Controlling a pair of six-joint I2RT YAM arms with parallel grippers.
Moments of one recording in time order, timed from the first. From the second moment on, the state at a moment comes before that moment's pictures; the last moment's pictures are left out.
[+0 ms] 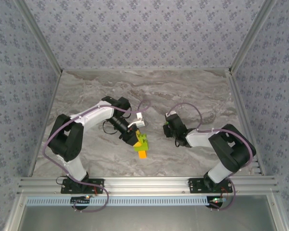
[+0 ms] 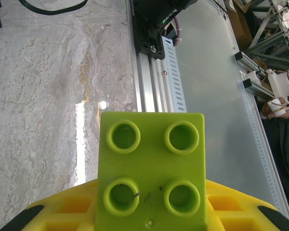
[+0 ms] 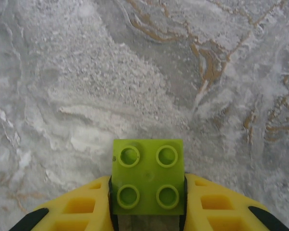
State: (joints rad) left arm -0.59 1.75 1.24 -1.21 1.05 0.92; right arm 0.63 1.59 0.56 0.21 0.24 0.25
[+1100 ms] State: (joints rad) left arm -0.59 1.76 1.24 -1.21 1.05 0.91; right arm 0.67 1.83 0.45 0.84 0.40 0.29
